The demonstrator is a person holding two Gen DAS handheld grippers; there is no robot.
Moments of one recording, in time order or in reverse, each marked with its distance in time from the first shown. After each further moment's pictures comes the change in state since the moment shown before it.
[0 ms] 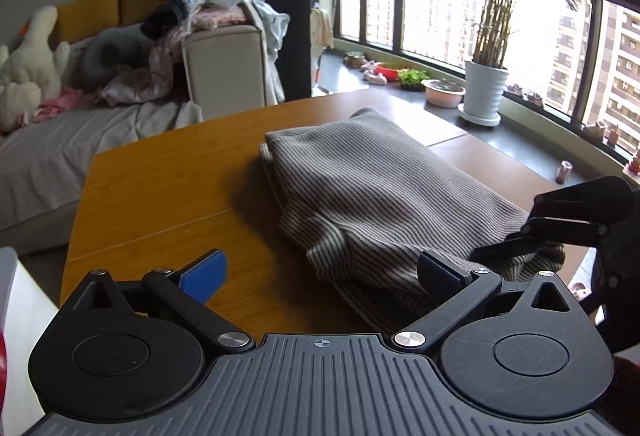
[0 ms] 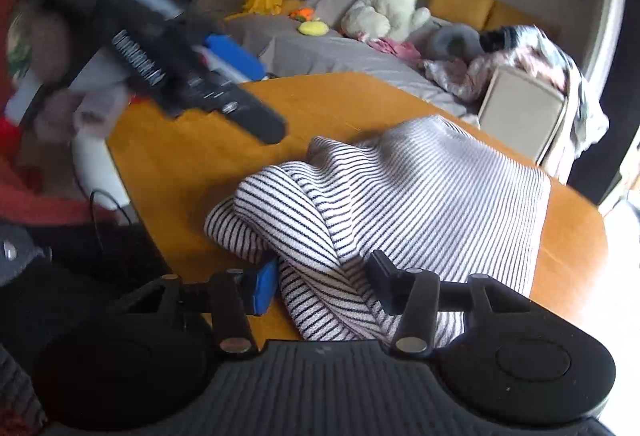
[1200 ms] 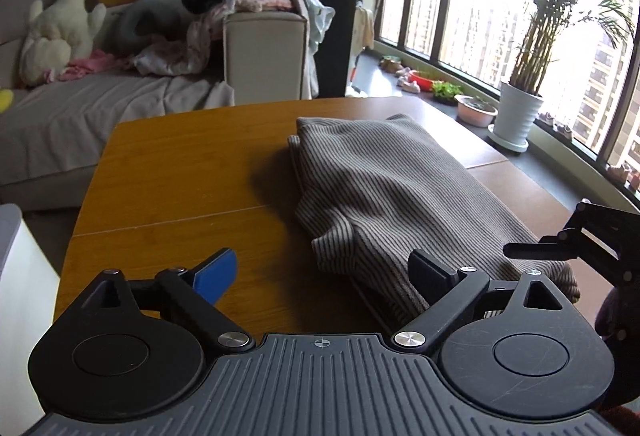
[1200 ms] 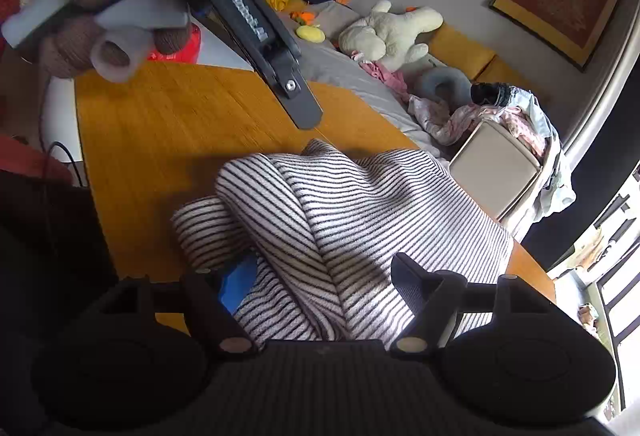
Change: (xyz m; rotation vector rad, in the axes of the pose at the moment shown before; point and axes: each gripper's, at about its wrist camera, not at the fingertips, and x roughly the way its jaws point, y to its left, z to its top) left arm 0.016 0.034 0.012 -0.178 -0.005 0.072; right arm 0.029 0.028 0.001 -0.298 -0.042 -0.175
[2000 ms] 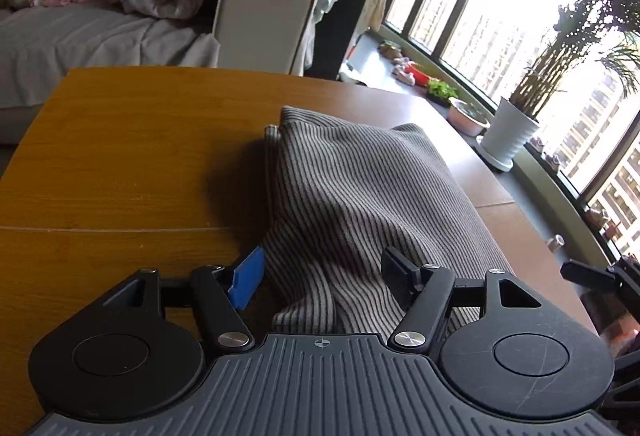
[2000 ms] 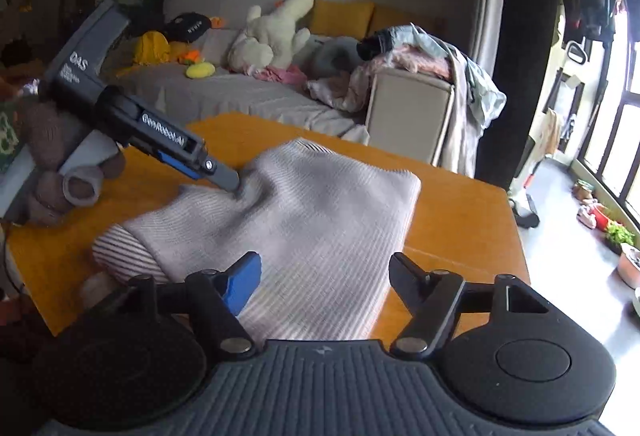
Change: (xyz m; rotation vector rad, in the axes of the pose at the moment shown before) left arm 0.082 0.009 0.032 -0.169 0.099 -0.100; right arm -0.028 -0.093 -0.022 0.464 -0.030 -0.079
